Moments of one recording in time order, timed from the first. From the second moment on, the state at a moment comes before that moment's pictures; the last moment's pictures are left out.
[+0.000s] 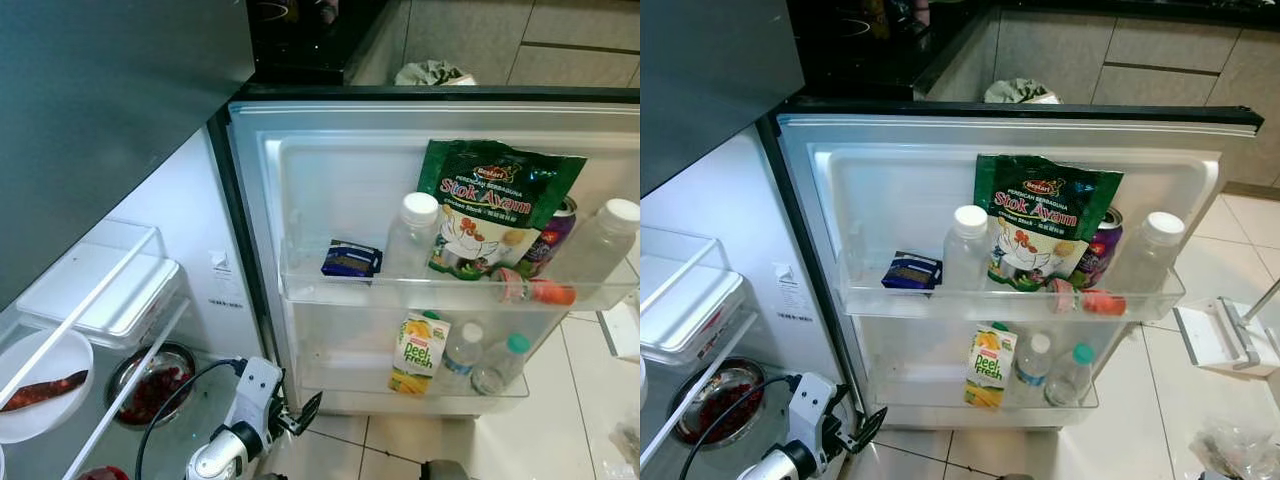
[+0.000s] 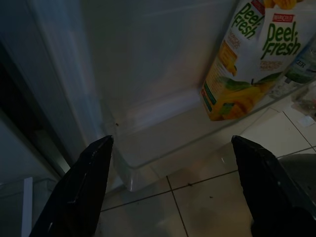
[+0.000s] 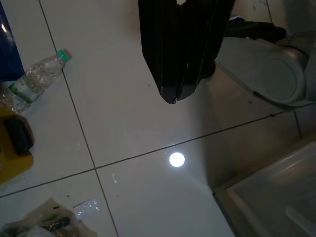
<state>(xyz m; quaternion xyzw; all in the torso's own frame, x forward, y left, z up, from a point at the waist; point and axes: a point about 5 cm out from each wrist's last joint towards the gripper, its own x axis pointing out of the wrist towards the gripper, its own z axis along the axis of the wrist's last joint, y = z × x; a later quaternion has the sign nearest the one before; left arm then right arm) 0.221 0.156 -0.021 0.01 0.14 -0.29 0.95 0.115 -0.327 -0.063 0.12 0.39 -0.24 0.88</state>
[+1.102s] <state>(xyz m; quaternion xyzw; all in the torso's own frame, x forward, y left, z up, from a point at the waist) 0.217 0.148 -0.023 0.00 0.14 -0.31 0.94 0.119 -0.329 -0.060 0.13 0.38 -0.25 0.88</state>
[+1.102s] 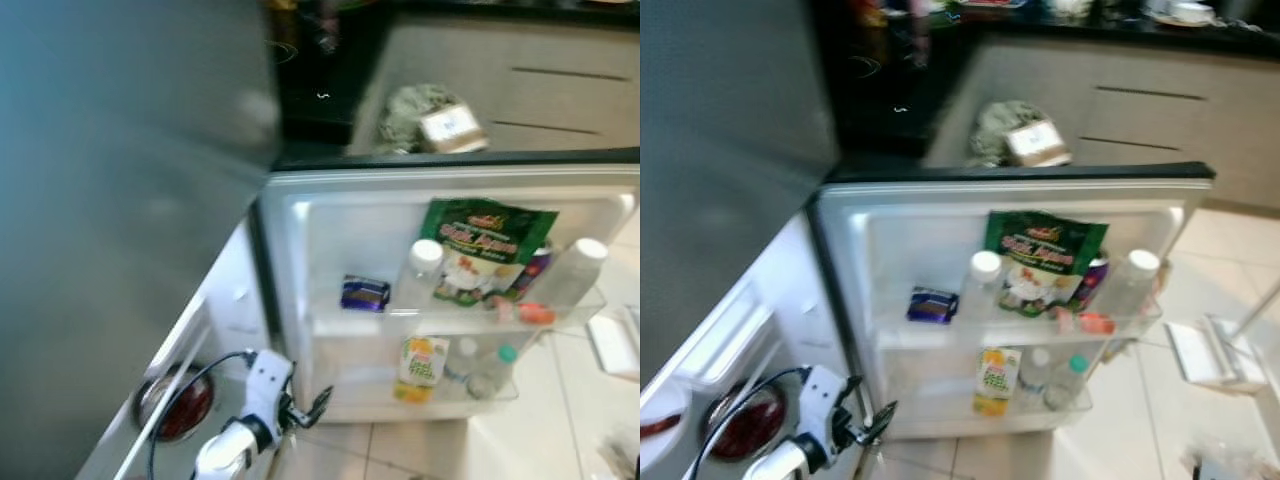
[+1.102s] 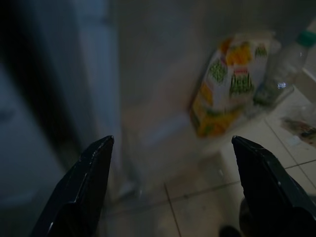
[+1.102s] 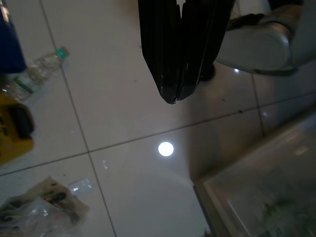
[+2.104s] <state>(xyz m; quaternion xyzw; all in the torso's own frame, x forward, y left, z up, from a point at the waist) 0.219 0.141 -0.025 -0.04 0.17 -0.35 0.92 0.117 -0.330 -0.061 0.13 0.38 -0.25 0.88</state>
